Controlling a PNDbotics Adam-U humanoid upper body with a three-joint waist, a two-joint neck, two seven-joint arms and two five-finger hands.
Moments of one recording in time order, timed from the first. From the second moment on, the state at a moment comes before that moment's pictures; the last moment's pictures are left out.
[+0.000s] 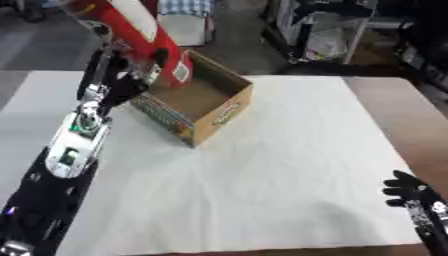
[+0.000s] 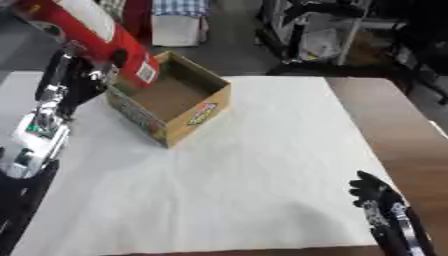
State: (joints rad) left arm -0.64 0.36 -0.05 -1.37 -0.08 -0.05 0.12; right arm 0.01 -0.15 0.06 -1.68 0.28 -0.26 0.05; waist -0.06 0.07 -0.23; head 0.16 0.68
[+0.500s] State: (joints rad) left arm -0.81 0.36 -0.10 -0.89 -0.28 -0.08 0.27; right arm -0.01 -0.15 0.10 -1.68 0.27 -0.27 0.09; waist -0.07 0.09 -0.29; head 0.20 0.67
